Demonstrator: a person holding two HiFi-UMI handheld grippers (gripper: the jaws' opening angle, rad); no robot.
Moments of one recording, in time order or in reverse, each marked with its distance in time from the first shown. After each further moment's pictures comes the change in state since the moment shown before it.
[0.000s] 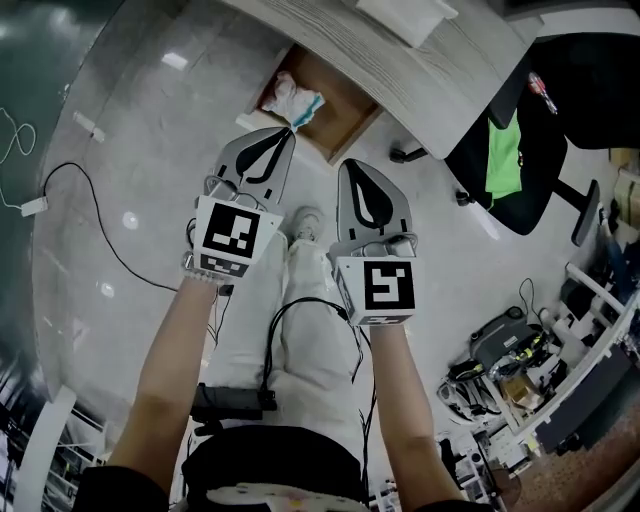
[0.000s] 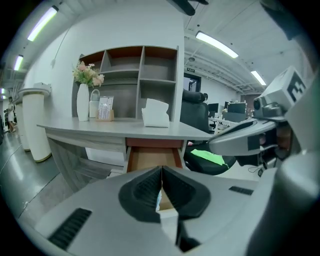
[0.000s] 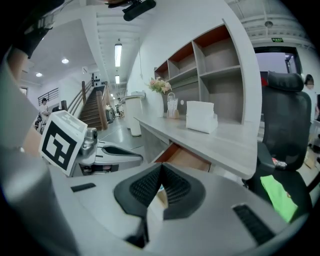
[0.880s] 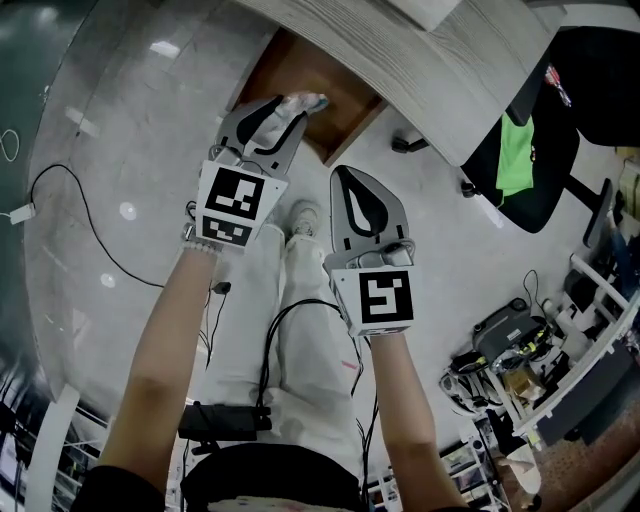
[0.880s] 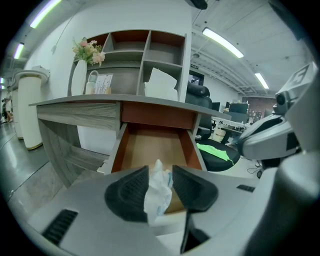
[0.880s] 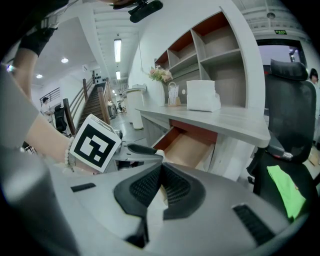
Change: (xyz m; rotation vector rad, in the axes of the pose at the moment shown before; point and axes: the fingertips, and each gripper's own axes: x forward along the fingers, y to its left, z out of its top) left arm 0.071 0.015 -0.050 -0.051 0.042 -0.034; right arm 0.021 0.004 -0.045 0.028 0.068 0.052
